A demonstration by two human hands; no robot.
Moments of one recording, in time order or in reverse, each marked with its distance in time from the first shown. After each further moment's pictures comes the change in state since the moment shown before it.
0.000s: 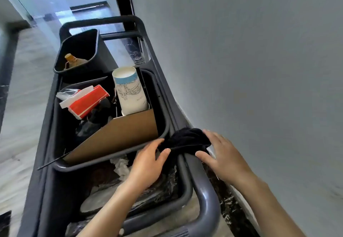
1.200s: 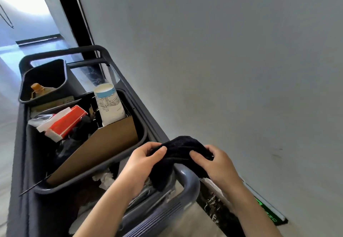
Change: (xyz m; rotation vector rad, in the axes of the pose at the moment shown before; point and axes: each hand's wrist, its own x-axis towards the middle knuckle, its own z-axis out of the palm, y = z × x) left_hand -0.053 0.042 -0.025 -0.816 -0.338 -0.001; right_hand -0.114 -0.050 -0.011 0.744 0.354 0.371
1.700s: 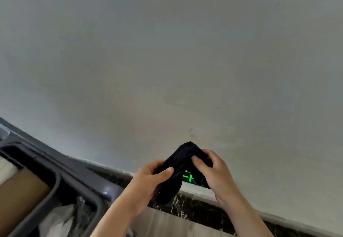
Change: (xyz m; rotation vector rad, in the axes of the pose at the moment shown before) left_hand -0.032 -0.023 0.179 0.173 -0.708 -0.158; right_hand -0.127 0.051 -0.139 0.298 0.530 0.074
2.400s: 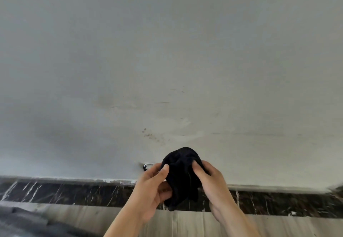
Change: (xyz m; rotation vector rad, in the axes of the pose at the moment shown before) left_hand 0.135 -0.048 0.138 -0.121 -0.040 -0.135; right_hand 0.051 0.078 -0.136 0.229 0.180 0.255
